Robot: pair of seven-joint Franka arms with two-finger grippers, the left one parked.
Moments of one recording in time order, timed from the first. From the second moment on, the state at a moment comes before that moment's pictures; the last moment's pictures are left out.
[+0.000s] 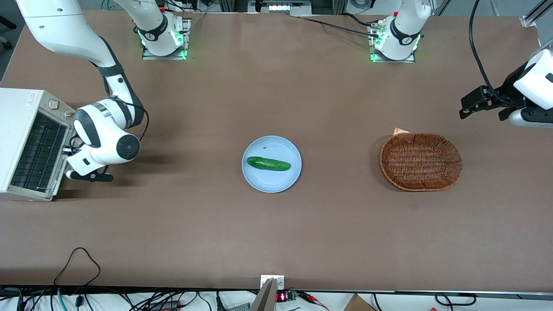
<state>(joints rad) 0.05 0.53 0.03 -1.89 -1.06 1.86 0.66</state>
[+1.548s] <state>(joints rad) 0.07 0.69 0.04 -1.84 -1.00 1.96 0.71</state>
